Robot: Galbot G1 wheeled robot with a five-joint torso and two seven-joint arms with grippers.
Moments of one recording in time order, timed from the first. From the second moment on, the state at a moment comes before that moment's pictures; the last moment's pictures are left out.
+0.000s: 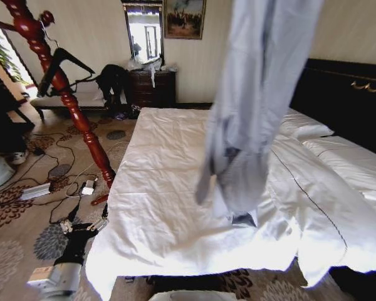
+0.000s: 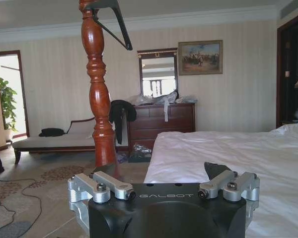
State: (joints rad) left arm 2.00 -1.35 -0.86 -2.37 -0.35 -0.11 -0.07; right arm -1.47 -0.88 2.10 1.65 2.39 -0.44 0.78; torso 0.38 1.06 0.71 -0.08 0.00
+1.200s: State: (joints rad) left arm 2.02 -1.41 -0.83 -2.33 -0.25 -0.10 -0.07; right arm -2.29 -0.51 2.04 1.62 1.69 -0.41 0.51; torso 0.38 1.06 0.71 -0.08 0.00
